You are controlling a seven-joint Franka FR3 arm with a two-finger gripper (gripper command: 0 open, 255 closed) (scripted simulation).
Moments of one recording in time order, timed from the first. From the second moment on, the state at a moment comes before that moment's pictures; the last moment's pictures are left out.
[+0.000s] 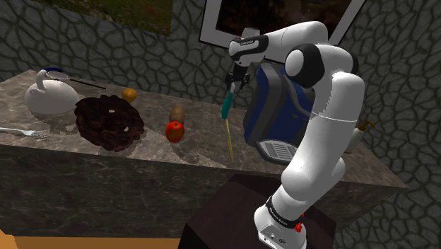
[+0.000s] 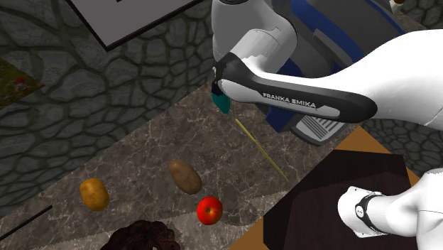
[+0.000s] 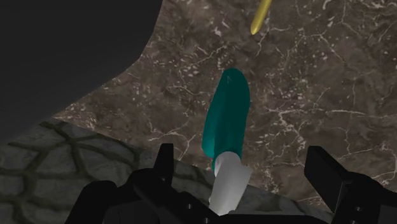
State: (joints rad) arm -0.33 0.32 -0.27 -1.66 0.00 2.06 -0.08
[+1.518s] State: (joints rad) arm -0.34 0.34 -0.27 -1.68 0.00 2.09 -0.08
